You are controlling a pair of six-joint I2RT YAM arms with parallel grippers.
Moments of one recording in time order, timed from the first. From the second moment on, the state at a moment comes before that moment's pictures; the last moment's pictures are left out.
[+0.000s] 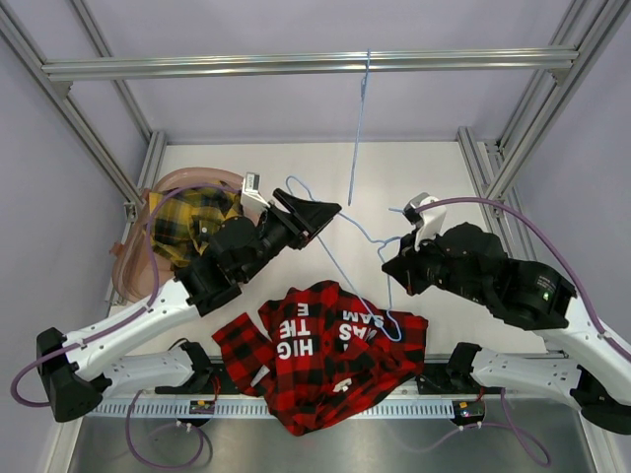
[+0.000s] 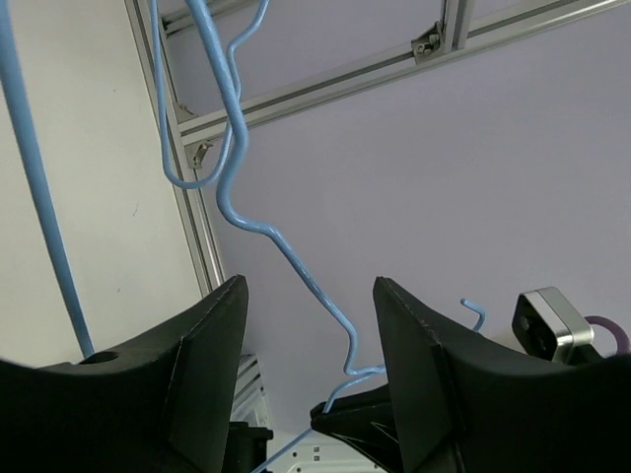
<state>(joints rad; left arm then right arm) -0.93 1.02 0.92 0.10 -0.20 -1.24 1.01 0.86 1.30 -0.93 0.18 0.34</state>
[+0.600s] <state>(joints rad) -0.85 1.09 0.94 0.23 -0.10 -1.30 1.01 0.87 1.31 -0.93 0.15 0.30</state>
